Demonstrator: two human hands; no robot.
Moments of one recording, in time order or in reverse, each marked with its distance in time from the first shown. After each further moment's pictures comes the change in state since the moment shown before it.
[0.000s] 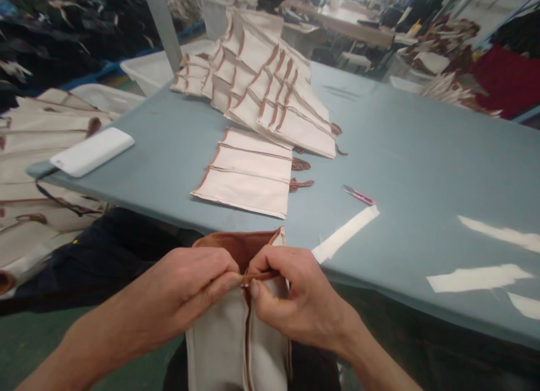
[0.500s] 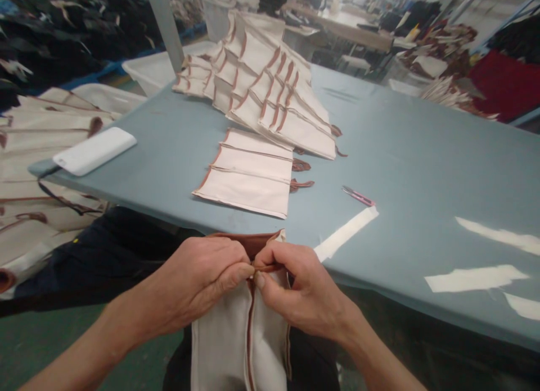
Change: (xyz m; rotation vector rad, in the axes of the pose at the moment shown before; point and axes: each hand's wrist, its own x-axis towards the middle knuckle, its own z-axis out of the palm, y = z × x) left_hand 0.016 -0.005 0.004 -0.057 -0.008 0.035; right_hand 0.000 0.003 -0.006 0.037 -0.062 0.058
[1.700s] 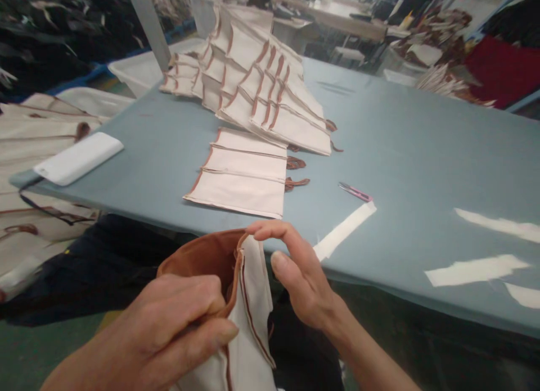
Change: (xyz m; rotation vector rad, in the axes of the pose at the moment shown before) left_hand -0.029 0.022 0.001 -0.045 0.089 -0.052; right_hand -0.001 0.021 0.001 0.230 0.197 -0.119
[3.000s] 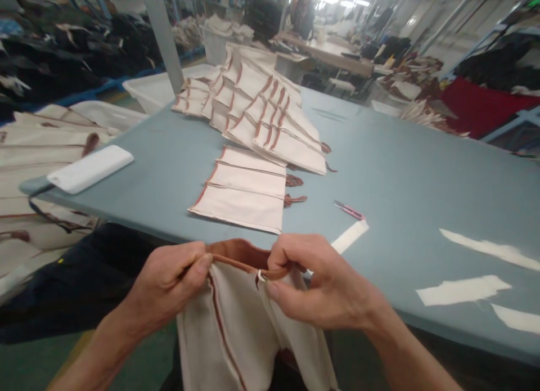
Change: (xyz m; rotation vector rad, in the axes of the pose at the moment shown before) left_hand 0.015 -0.054 0.000 0.075 0.355 -0.052; right_hand 0.037 -0.041 -0.030 -0.298 -0.271 -0.175
